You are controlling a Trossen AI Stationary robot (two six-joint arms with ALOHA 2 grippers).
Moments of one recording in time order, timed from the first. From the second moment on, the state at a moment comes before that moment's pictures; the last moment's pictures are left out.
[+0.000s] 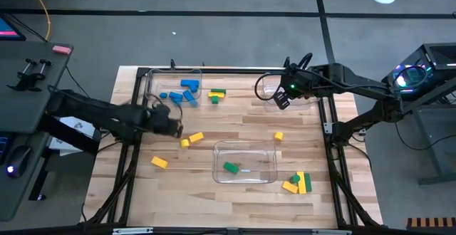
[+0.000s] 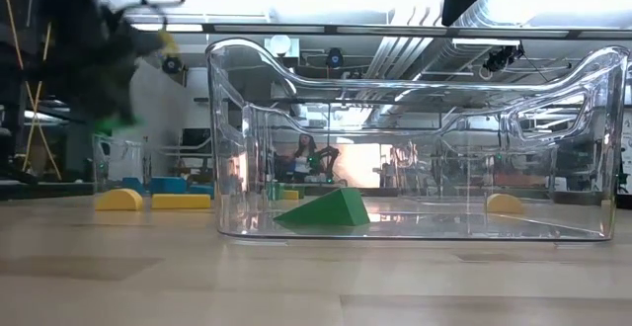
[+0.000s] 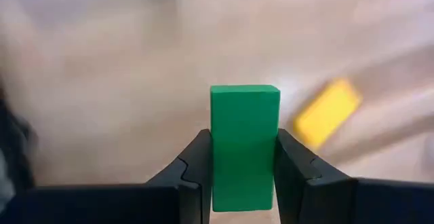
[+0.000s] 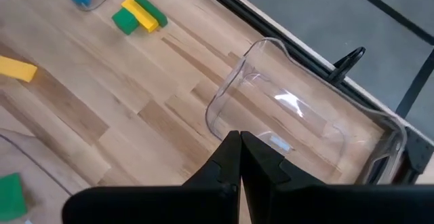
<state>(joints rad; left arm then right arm) -0.11 1.04 0.73 -1.02 -0.36 -1.34 -0.15 1.36 1.61 -1.37 0.42 0.61</state>
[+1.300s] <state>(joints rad) 0.17 1.54 1.30 -0.54 -0.07 -0.03 -0.04 1.36 1.61 -1.36 0.46 0.85</state>
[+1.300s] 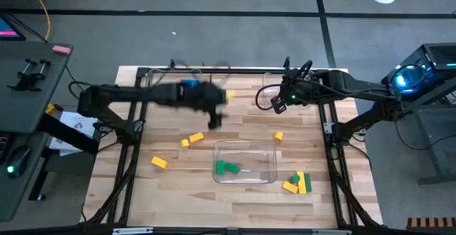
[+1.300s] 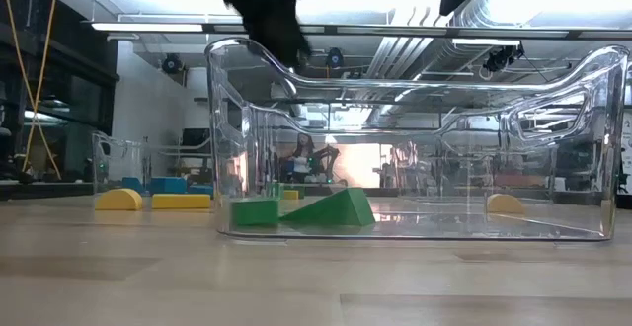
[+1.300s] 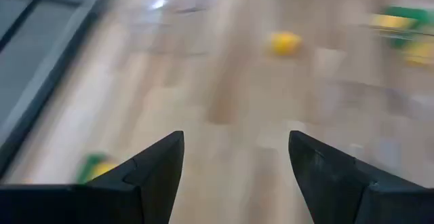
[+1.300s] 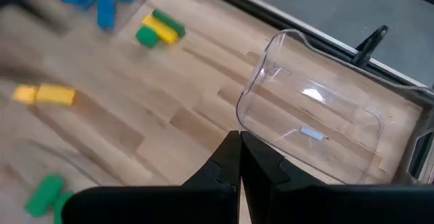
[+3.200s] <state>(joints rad) 0.58 2.27 1.93 -1.18 -0.05 0.27 -0.04 1.36 1.61 -1.21 0.47 0.99</state>
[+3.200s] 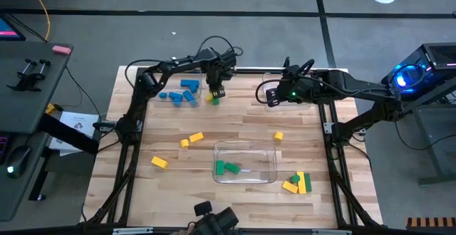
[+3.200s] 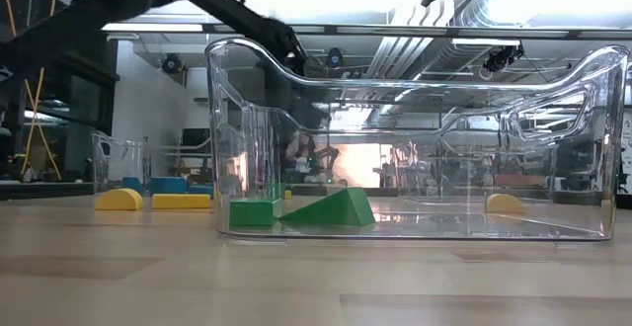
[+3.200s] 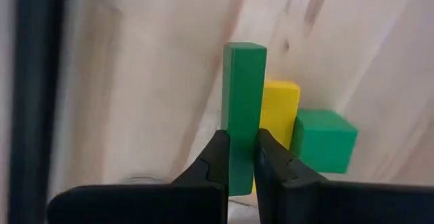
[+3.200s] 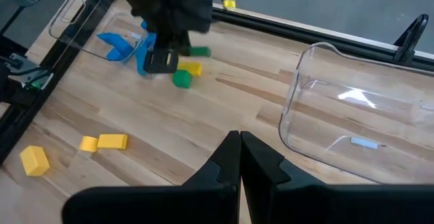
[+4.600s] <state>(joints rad) -0.15 1.82 1.43 -0.46 0.14 -0.08 0.05 1.36 1.61 -1.41 0.22 0.80</state>
